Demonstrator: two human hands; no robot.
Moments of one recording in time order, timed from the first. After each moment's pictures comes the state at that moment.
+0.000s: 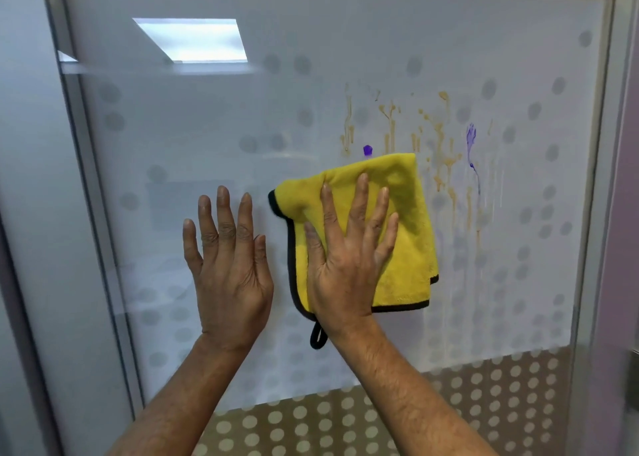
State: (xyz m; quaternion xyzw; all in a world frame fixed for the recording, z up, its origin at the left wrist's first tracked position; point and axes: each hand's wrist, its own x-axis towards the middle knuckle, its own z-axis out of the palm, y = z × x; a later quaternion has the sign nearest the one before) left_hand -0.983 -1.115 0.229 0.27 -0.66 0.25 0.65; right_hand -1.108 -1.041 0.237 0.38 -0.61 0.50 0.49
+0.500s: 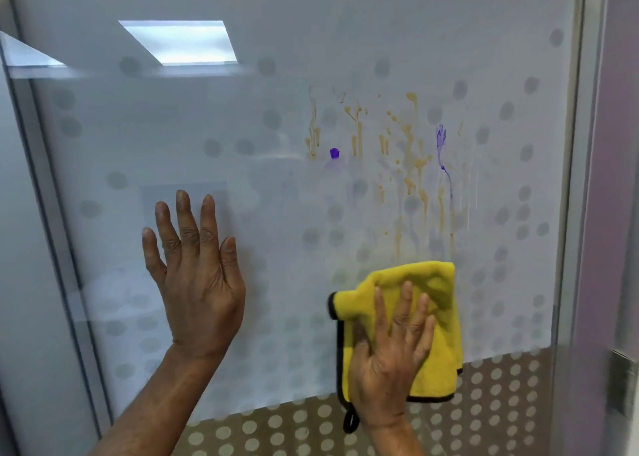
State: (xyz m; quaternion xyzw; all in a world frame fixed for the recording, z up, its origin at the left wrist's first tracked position) left_hand -0.992 -1.113 0.230 0.30 -0.65 0.24 0.66; right_hand -1.181 -1.001 0.093 0.35 -0.64 0.52 0.45
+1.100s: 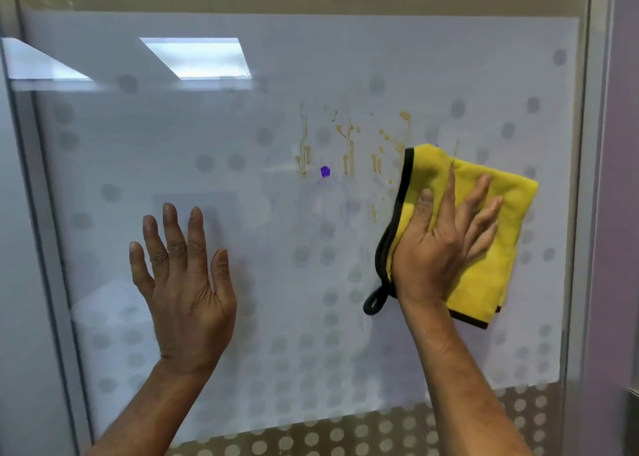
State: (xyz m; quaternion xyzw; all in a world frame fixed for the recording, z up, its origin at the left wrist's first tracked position) left_hand -1.000 -1.112 0.231 0.33 -0.63 0.25 0.66; right_hand -1.246 -0.982 0.283 0.22 -0.58 0.66 0.42
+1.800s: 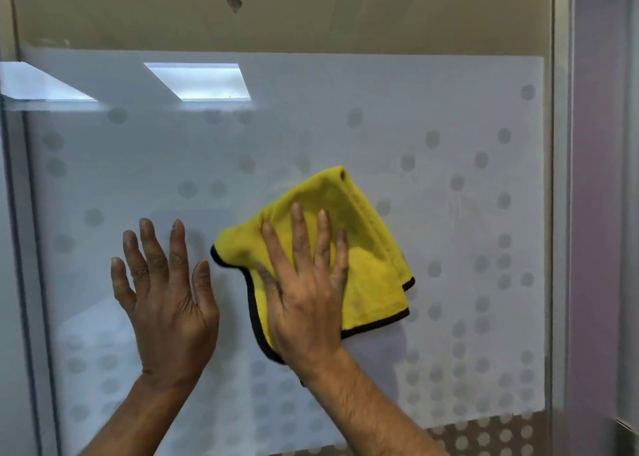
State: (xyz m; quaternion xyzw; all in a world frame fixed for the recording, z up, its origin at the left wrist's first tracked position) left_hand -1.010 -1.104 0.245 0.35 -0.62 0.23 0.67; right_hand -1.154 -1.016 0.259 0.49 -0.52 0.48 0.51
